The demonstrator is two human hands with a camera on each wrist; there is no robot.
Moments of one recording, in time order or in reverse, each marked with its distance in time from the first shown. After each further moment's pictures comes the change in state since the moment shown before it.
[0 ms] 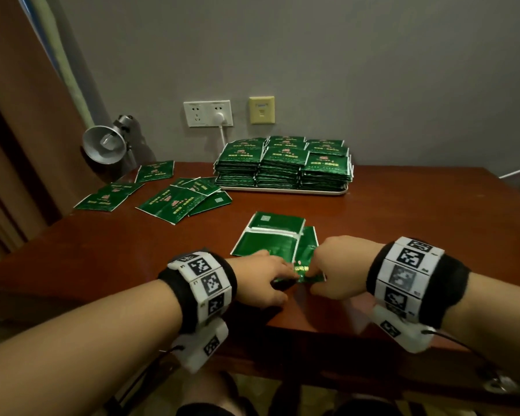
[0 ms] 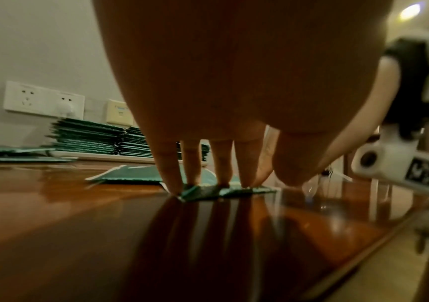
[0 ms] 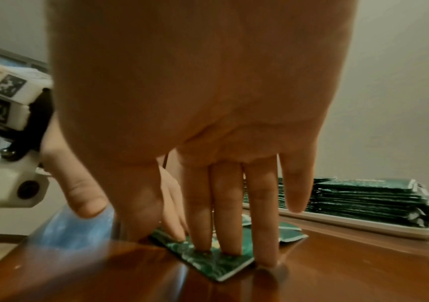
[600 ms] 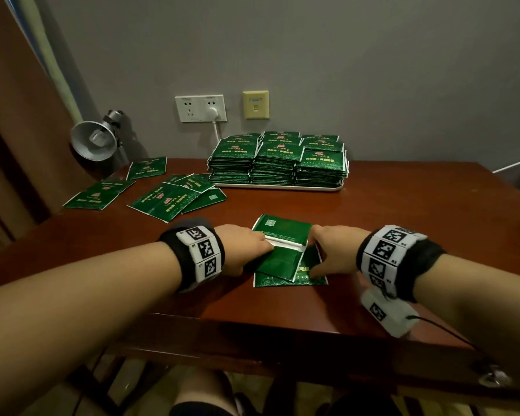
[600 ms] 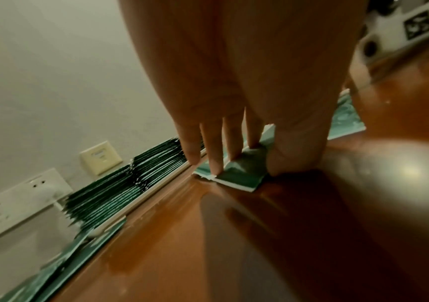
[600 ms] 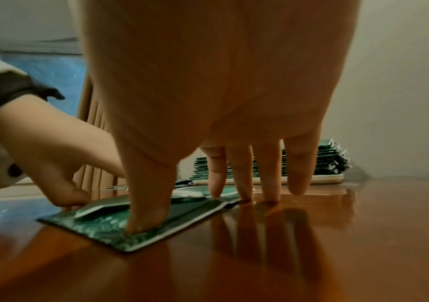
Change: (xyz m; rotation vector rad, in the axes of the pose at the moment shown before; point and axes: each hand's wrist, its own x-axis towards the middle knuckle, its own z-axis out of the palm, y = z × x) left_hand 0.015 -0.039 -0.022 0.529 0.007 -0.028; right_hand 0.028 0.029 0.015 0.270 0.010 0.226
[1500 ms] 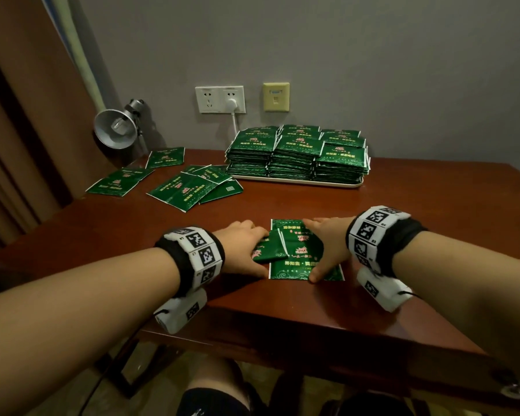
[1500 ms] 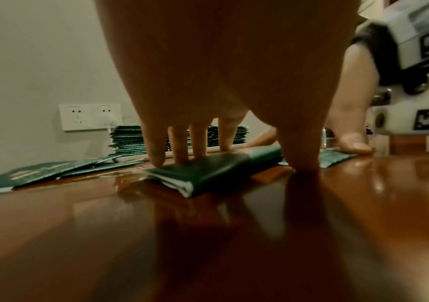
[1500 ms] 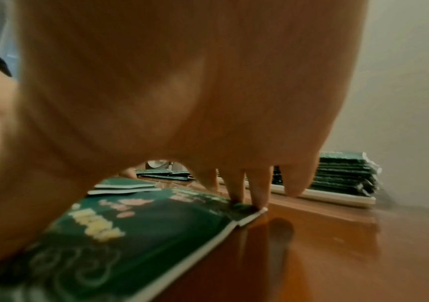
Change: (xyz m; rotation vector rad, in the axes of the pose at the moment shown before) left_hand -0.016 -0.006 0.030 -0.504 0.058 -0.300; right_hand 0.025 -0.023 -0.016 -0.106 -0.179 -0.031
